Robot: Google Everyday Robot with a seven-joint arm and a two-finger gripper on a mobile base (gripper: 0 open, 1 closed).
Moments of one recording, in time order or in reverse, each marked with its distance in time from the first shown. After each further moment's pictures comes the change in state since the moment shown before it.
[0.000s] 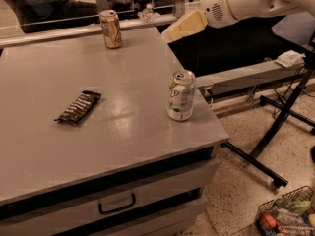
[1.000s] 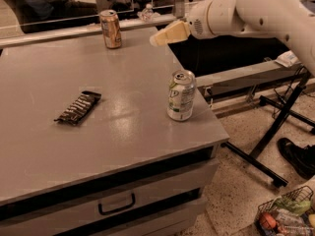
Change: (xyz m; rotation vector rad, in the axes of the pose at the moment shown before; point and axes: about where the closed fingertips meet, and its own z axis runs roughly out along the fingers) arm 0.009 -0.015 0.054 0.103 -0.091 0.038
